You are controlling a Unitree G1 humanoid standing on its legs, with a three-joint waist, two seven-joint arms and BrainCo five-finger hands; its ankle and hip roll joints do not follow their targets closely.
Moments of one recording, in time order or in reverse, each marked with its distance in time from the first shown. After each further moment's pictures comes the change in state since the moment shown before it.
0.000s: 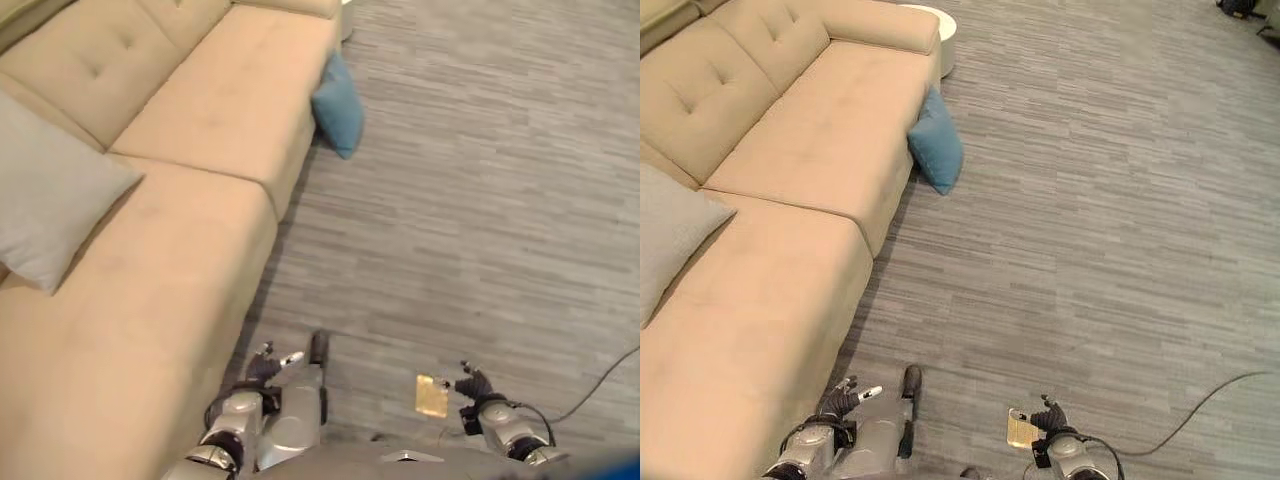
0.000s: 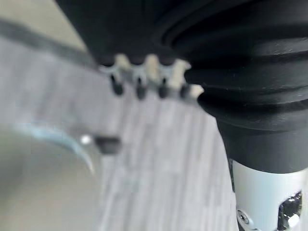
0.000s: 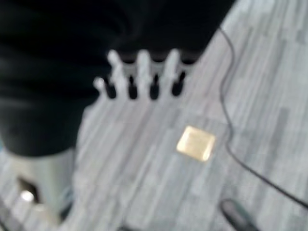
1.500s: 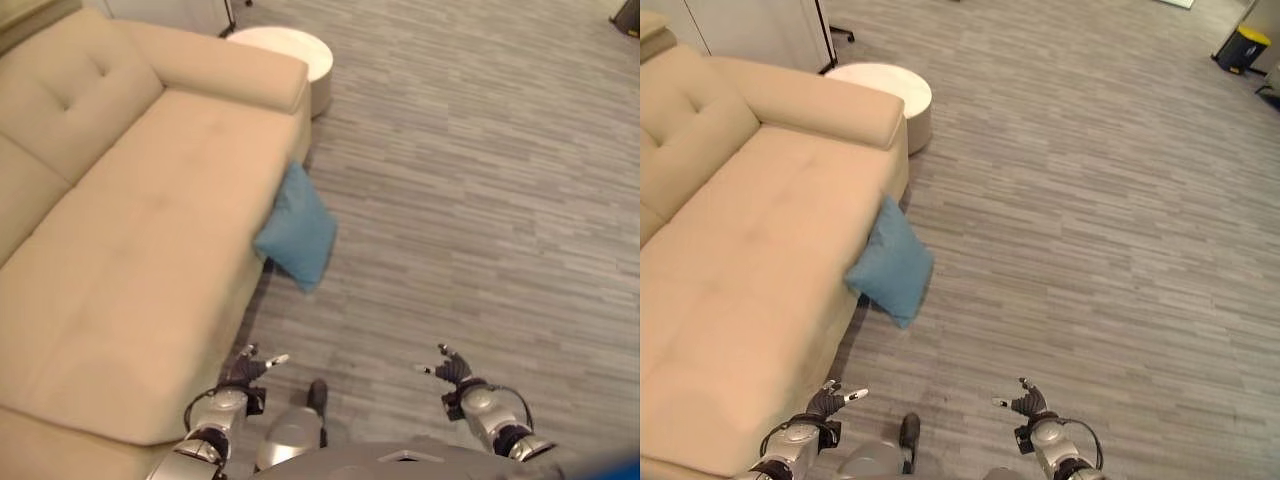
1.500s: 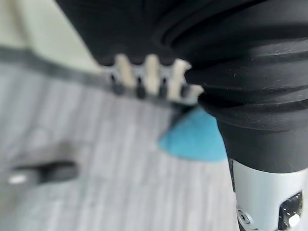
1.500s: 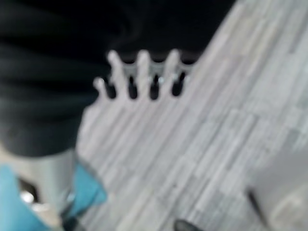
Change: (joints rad) left arm -0.054 0.015 -0.060 0.051 0.013 0.008 -0.003; right arm -0.043 -0.008 0.049 -0.062 -0.026 -0.011 0.027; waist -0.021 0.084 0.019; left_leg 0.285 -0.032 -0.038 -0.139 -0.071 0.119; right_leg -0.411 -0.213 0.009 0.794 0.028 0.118
